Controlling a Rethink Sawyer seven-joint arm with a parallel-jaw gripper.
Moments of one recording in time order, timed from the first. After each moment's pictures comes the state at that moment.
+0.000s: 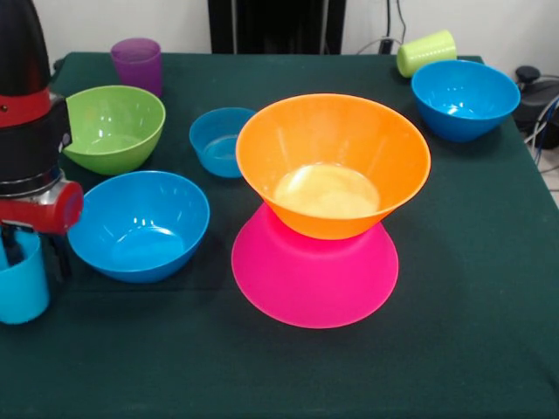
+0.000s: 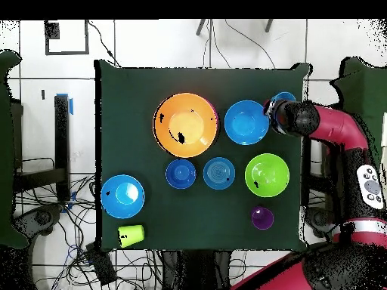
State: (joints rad) arm -0.88 -0.24 0.64 1.06 -0.73 0.73 1.77
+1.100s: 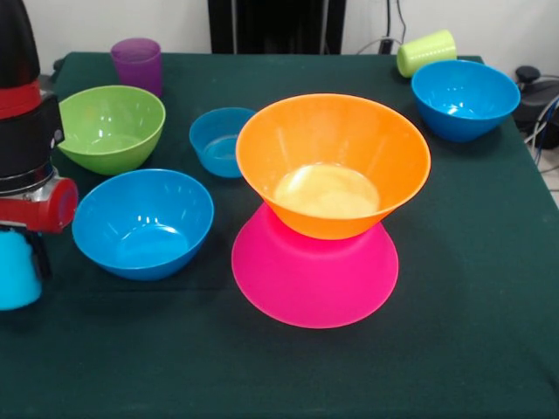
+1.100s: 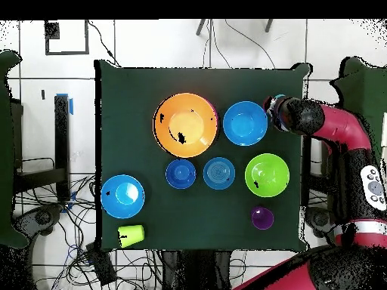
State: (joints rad) arm -0.90 -0.24 0.67 1.07 -0.70 0.73 1.71
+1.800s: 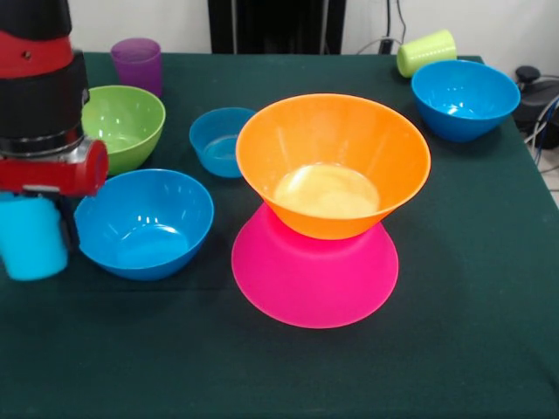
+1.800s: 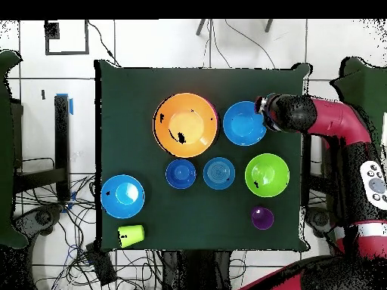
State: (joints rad) arm -0.86 -0.38 0.66 1.17 -0.70 0.79 1.71
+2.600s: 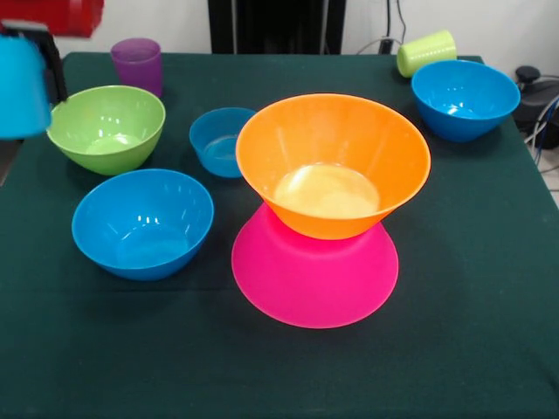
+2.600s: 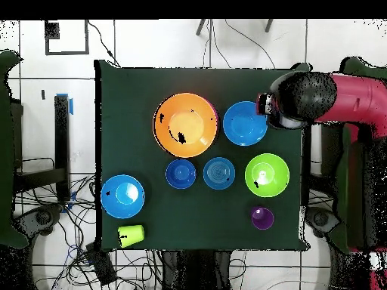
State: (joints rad) arm -0.80 -0.67 0.64 1.23 -0.61 1.13 1.71
